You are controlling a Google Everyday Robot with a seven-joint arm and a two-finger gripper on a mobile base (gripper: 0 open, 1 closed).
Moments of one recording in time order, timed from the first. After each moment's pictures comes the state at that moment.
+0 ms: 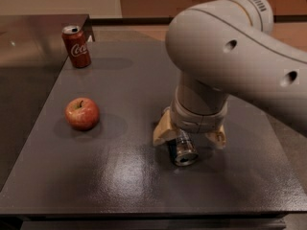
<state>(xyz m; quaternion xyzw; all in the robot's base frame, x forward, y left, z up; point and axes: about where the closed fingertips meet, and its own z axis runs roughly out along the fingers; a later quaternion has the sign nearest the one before) 0.402 -0.083 0.842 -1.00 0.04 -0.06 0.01</state>
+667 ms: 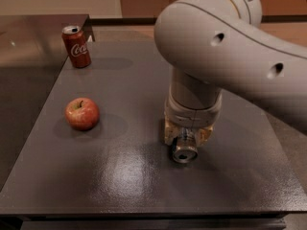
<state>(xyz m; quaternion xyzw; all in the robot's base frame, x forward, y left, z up) 0.407 -0.078 0.848 -1.00 0.05 -0.06 -0.01</state>
